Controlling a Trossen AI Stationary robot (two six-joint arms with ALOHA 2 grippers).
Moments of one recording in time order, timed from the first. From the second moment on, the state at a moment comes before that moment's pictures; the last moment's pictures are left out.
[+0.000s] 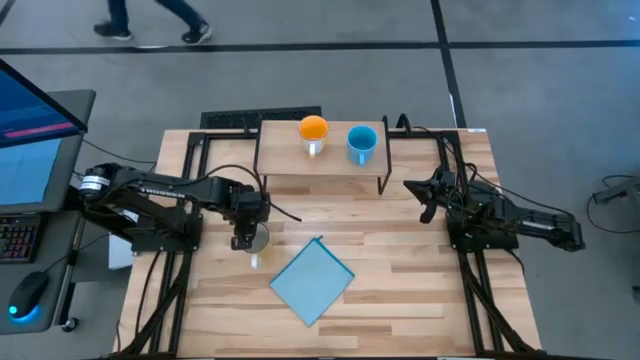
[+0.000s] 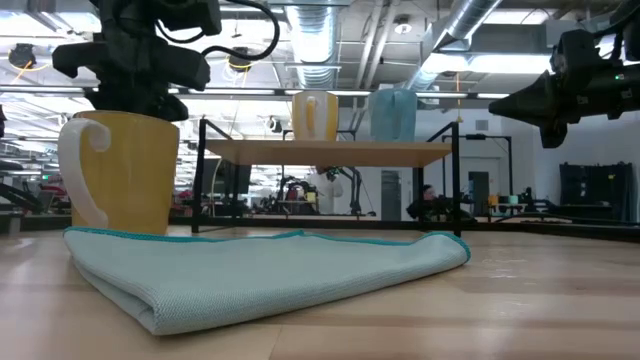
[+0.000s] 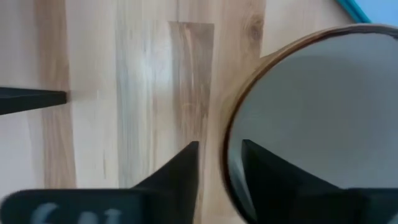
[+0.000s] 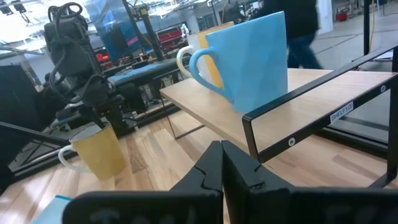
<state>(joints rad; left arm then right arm) 0.00 1.29 0.89 -0.96 -0.01 -0.06 -0.20 0.00 0.04 -0.07 0.18 0.25</state>
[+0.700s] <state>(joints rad) 0.05 1.30 0.97 -0.97 -0.01 -0.10 -0.20 0.00 0.04 -0.07 0.18 0.25</state>
